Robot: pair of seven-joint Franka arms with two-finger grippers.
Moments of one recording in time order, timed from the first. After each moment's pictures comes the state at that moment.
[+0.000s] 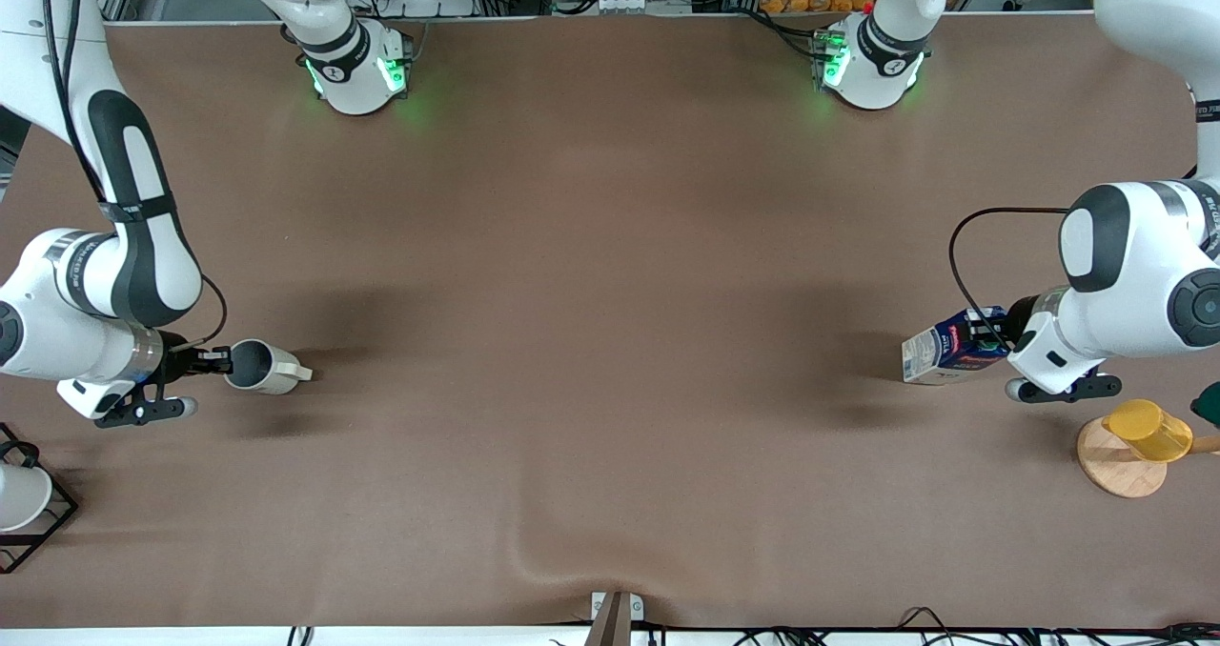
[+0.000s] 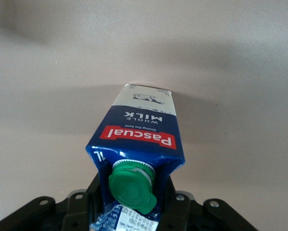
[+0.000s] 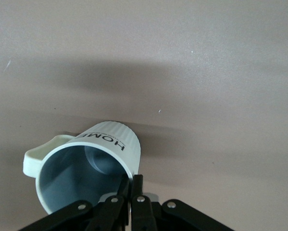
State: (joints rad) left arm 0.05 0.40 -0.04 -1.69 0.02 1.87 -0.08; right arm -0.15 0.54 -0.03 -1.71 0.03 2.12 -0.34
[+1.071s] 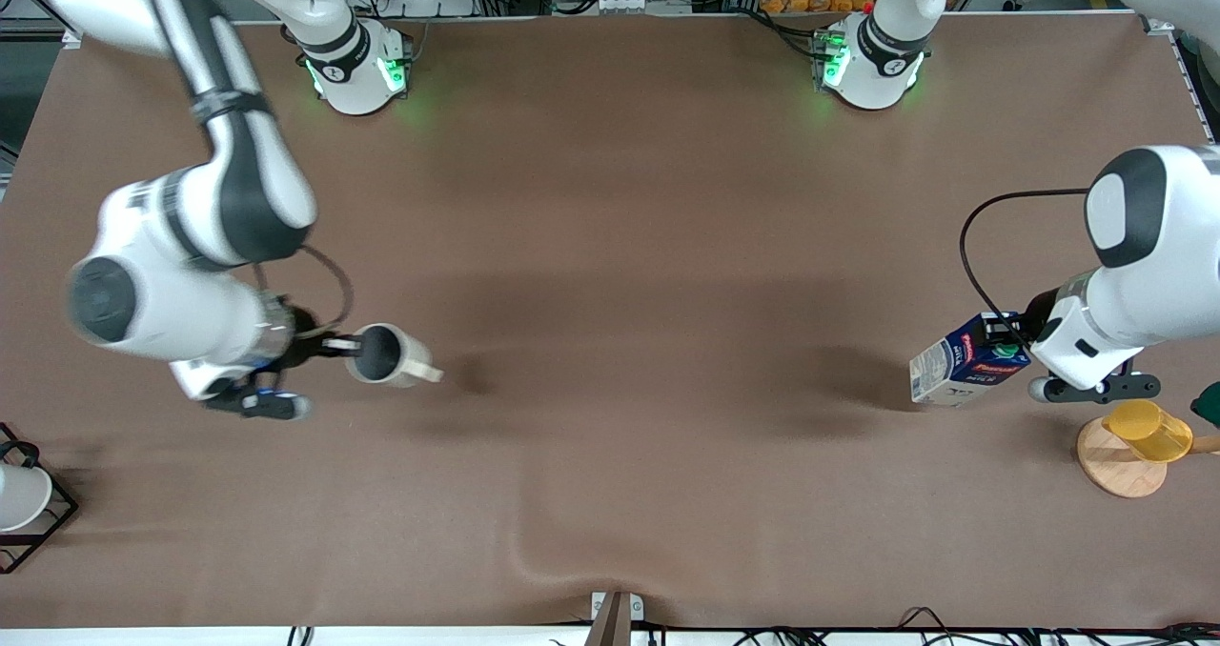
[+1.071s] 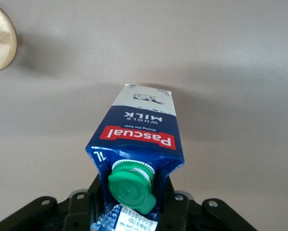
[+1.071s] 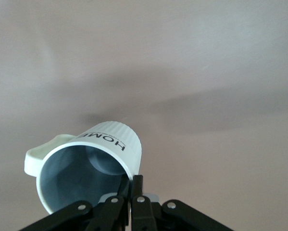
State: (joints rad) left arm 0.05 0.34 -0.08 -1.60 0.02 1.83 -0.08; right arm 0.22 0.45 0.04 -1.48 0.16 1.83 0.40
